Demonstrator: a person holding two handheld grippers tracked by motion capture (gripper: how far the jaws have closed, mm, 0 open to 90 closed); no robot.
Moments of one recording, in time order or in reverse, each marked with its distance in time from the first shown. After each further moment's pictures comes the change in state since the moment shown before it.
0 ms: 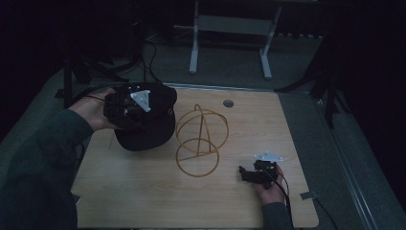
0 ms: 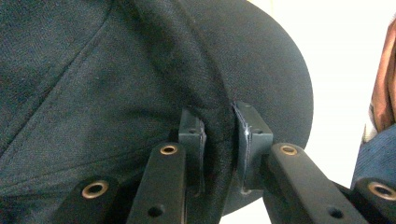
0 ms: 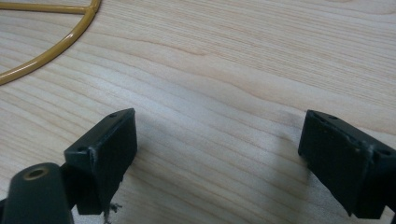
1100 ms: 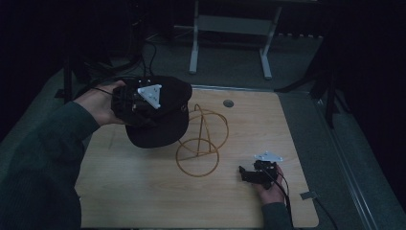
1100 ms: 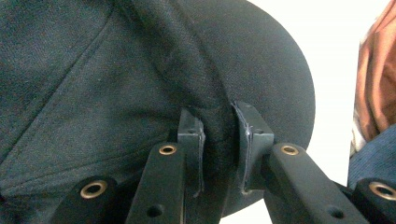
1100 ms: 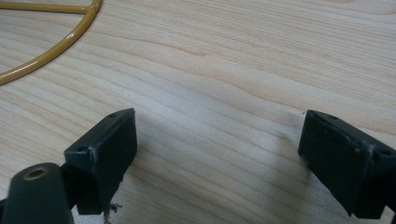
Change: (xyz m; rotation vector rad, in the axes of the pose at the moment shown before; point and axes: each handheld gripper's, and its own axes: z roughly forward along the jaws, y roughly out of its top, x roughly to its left) left arm -0.011 0.036 -0.027 -0.061 0.003 0.104; right arm 0.000 0.000 0.000 0.000 0.002 -0.001
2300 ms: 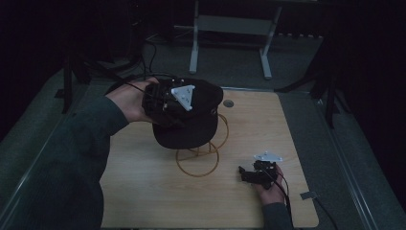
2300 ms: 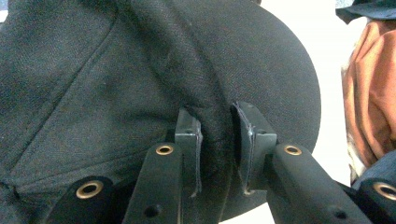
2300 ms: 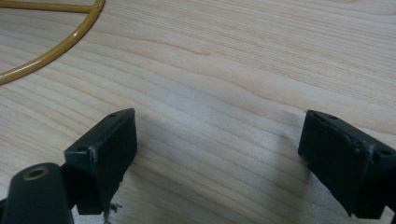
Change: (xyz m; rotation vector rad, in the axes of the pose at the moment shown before) left arm -0.007 0.068 0.010 -0.054 -0.026 0.140; right arm 0.001 0.000 0.000 -0.001 0.004 -0.005
